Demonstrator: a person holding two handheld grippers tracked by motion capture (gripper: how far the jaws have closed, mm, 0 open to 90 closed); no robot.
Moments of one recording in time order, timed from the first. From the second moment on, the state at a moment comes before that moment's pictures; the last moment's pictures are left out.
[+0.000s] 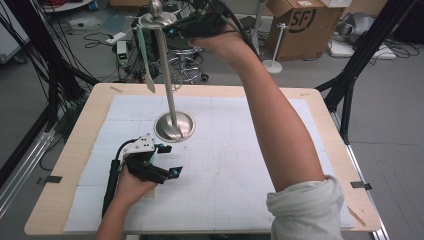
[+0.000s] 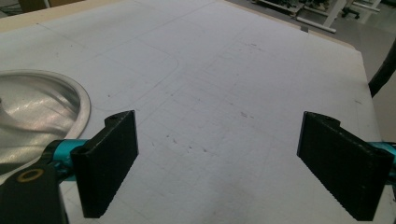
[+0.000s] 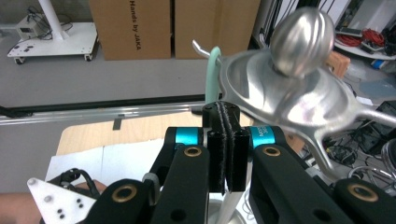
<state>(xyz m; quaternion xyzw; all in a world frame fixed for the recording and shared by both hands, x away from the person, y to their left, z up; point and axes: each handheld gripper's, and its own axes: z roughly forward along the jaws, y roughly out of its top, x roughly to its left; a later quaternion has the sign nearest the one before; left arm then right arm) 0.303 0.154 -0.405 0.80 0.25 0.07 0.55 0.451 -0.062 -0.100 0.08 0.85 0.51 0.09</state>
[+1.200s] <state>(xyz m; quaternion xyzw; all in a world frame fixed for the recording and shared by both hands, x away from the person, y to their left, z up) 0.303 0.158 -0.405 0.79 0.26 0.07 0.55 0.482 -0.100 -0.107 0.16 0.82 0.53 0.12</state>
